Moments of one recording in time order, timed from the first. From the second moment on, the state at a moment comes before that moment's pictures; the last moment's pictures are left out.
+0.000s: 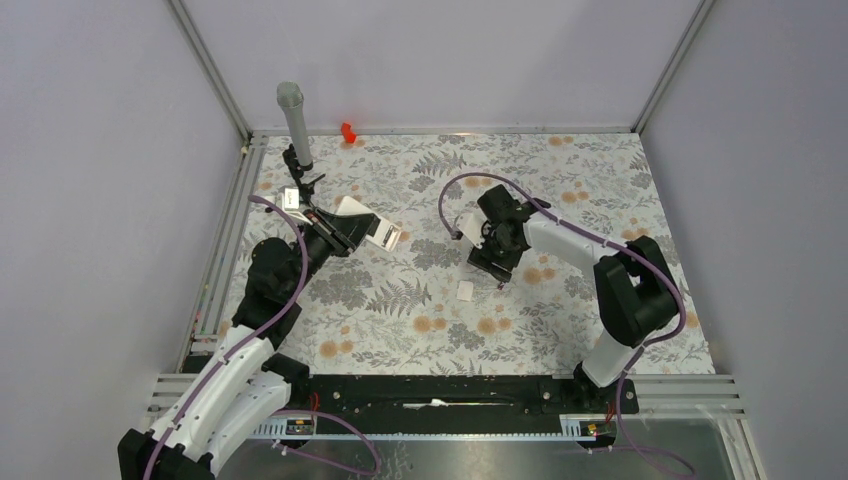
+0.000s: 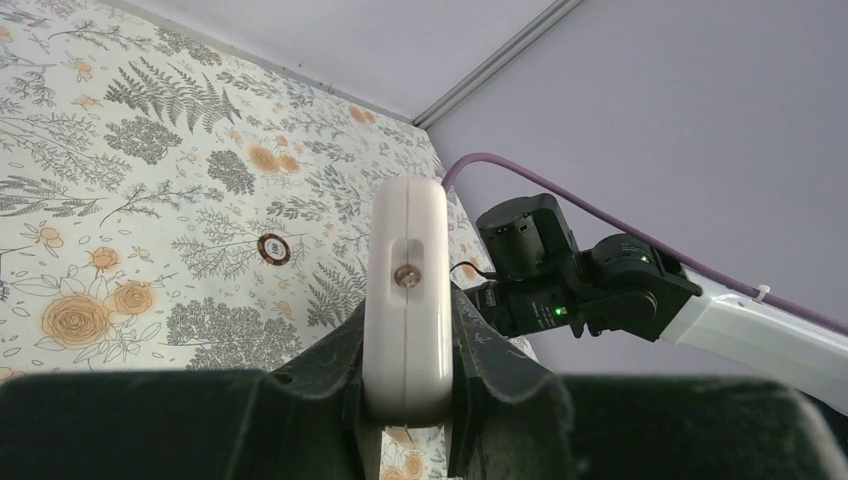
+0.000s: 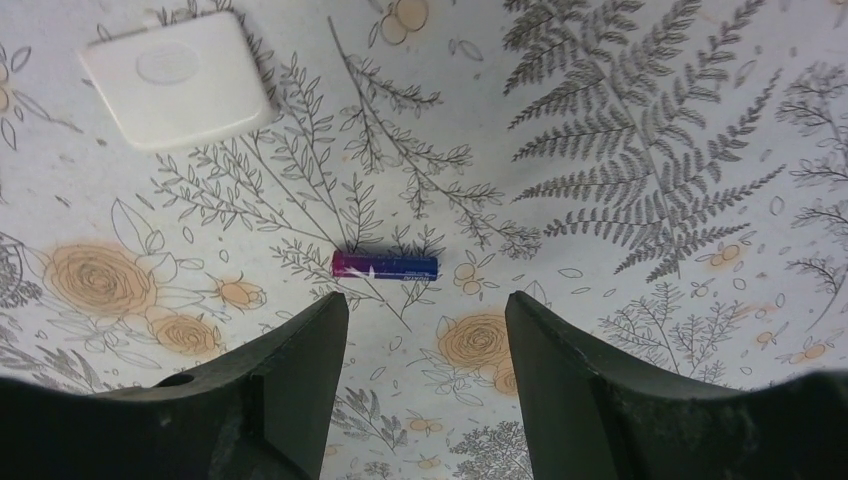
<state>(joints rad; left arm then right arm) -0.38 0.69 0.53 0.24 0.19 -0.84 0.55 1.69 1.14 -0.74 -0.06 -0.58</state>
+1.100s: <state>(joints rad) -0.37 0.69 0.53 0.23 0.17 -0.83 0.57 1.81 1.12 -0.72 -0.02 -0.77</state>
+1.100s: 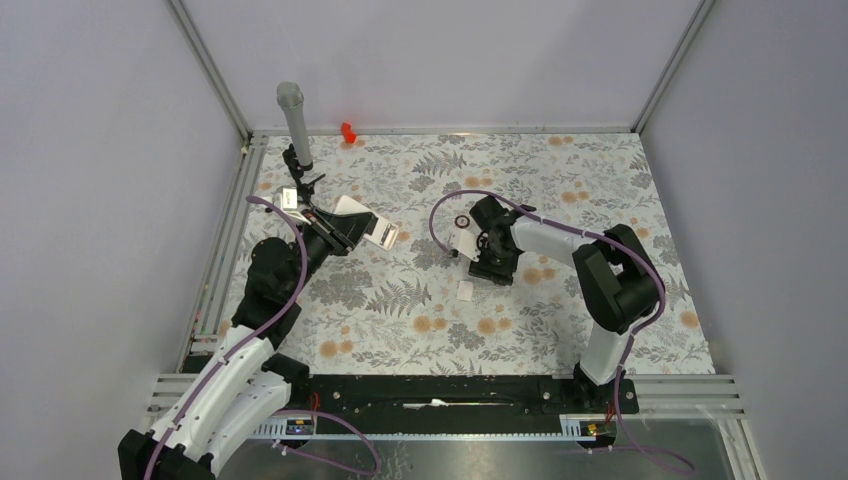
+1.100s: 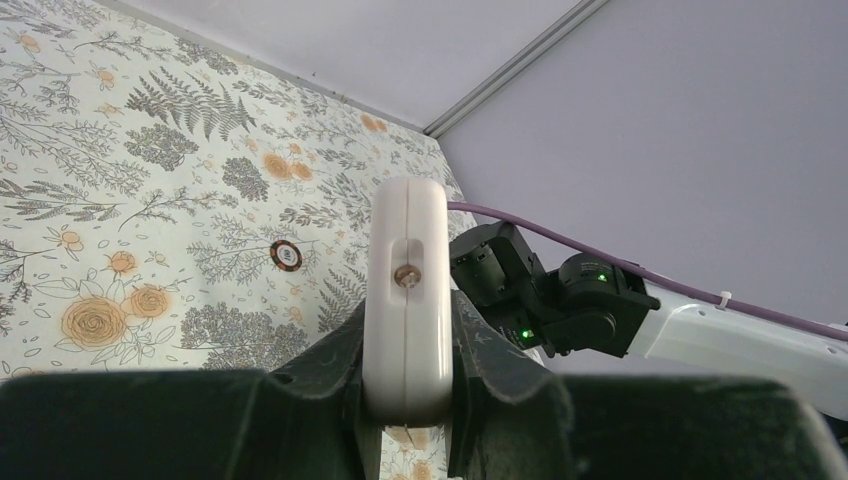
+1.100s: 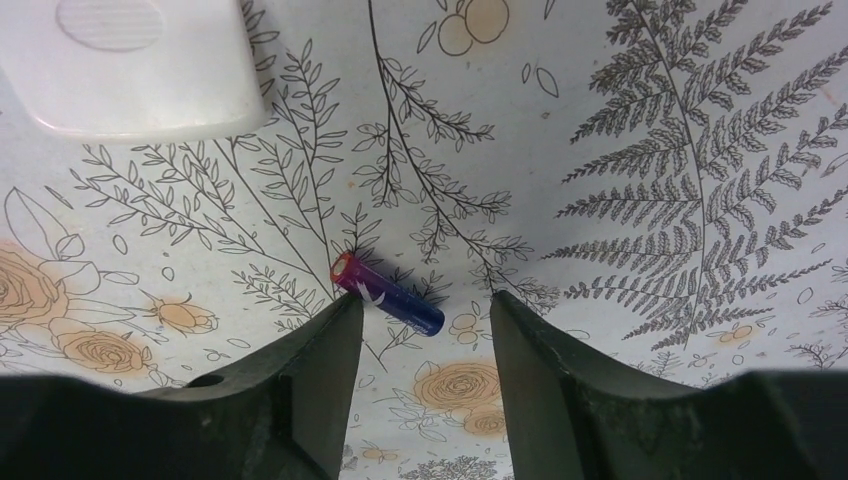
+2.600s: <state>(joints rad) -0.37 0.68 0.53 0.25 0.13 -0.91 0.57 1.49 1.11 -0.41 -0.07 -0.21</state>
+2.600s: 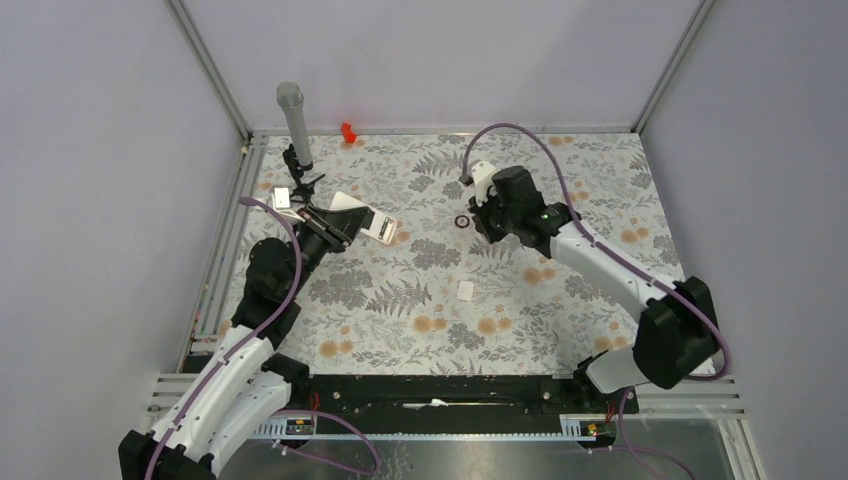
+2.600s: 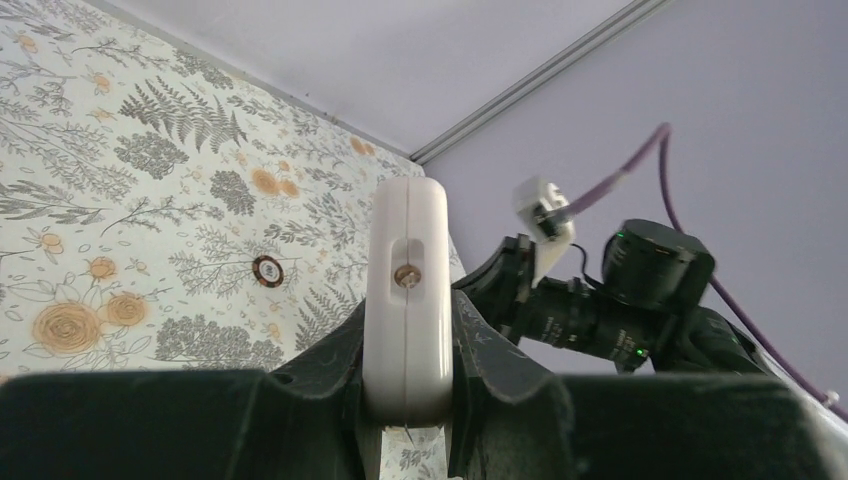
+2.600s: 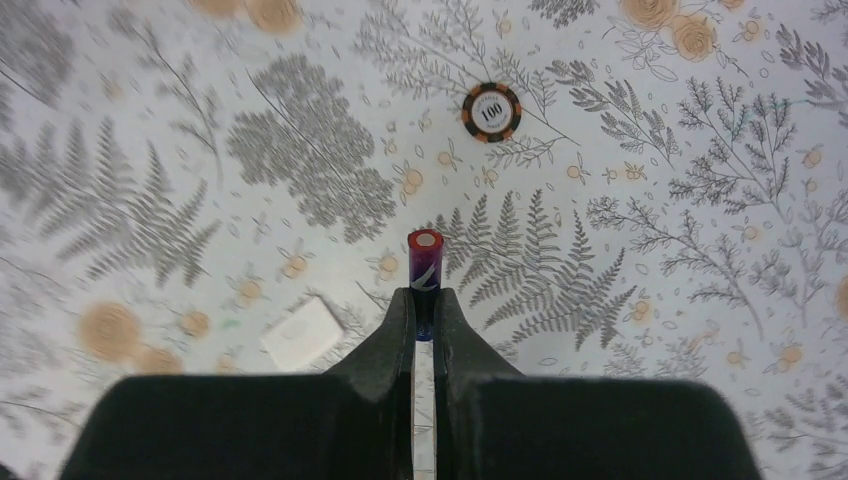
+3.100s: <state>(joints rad) -0.37 0.96 0.45 0.61 0.12 -1.09 0.57 1.34 1.14 -0.41 -0.21 0.70</state>
